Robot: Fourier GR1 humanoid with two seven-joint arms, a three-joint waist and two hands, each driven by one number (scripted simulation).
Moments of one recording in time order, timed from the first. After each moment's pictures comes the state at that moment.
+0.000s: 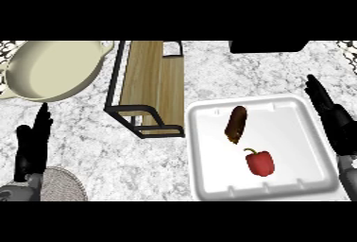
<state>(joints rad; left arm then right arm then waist) -0.07 0.49 -0.15 -1.32 0.21 0.45 0.07 -0.18 -0.56 0.15 -1.40 -0.16 -0.13 -0.08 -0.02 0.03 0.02</state>
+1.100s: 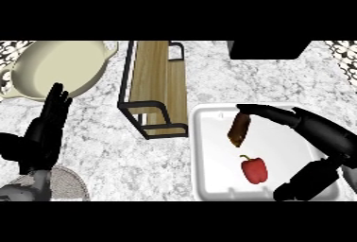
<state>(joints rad) -0.08 0.42 -0.16 -1.62 0.26 0.38 0.06 -0.32 -0.72 0.35 -1.81 -0.20 0.36 0.07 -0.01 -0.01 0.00</state>
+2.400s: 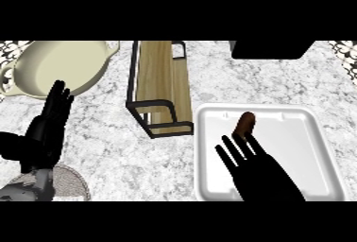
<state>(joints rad) -0.08 0.38 -0.14 -1.66 0.22 0.36 0.10 -0.44 -0.67 0.90 -2.07 0.67 0.58 0.83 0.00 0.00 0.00</state>
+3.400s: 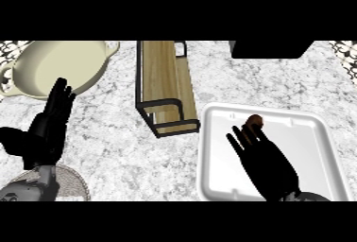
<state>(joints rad) -0.10 0.30 -0.07 -1.65 0.13 0.29 0.14 -0.27 -0.58 0.75 -1.84 0.99 0.52 0.52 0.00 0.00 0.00</state>
